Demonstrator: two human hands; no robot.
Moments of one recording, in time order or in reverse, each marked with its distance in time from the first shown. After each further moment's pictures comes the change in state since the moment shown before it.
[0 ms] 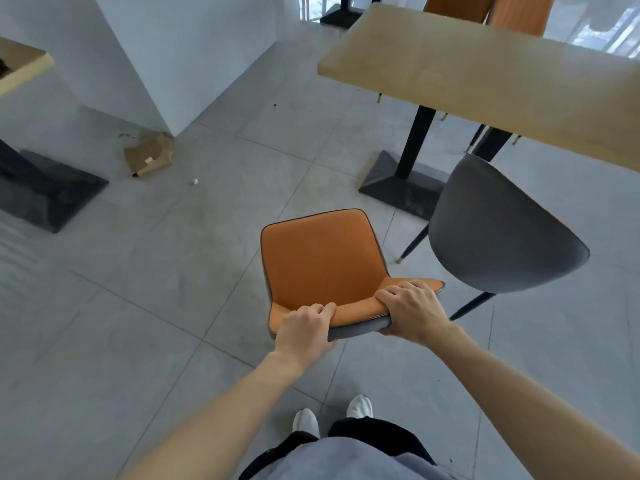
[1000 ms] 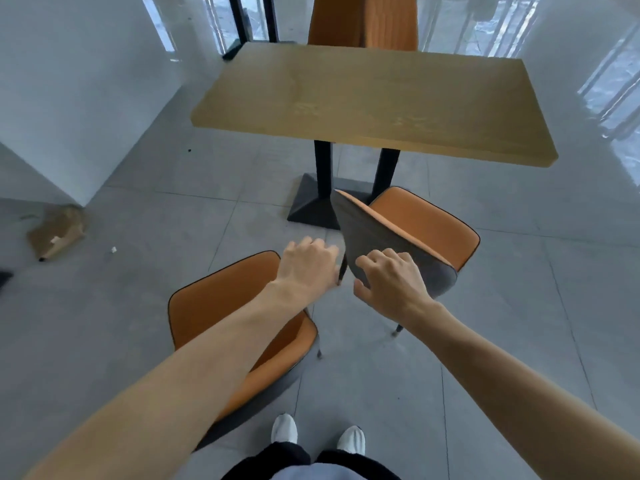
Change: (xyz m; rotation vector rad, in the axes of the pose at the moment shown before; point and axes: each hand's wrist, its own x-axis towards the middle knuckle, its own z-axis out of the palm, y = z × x) left_hand 0.228 0.227 -0.095 0.264 0.106 0.287; right_hand -0.039 0.212 -0.078 0.171 0.335 0.314
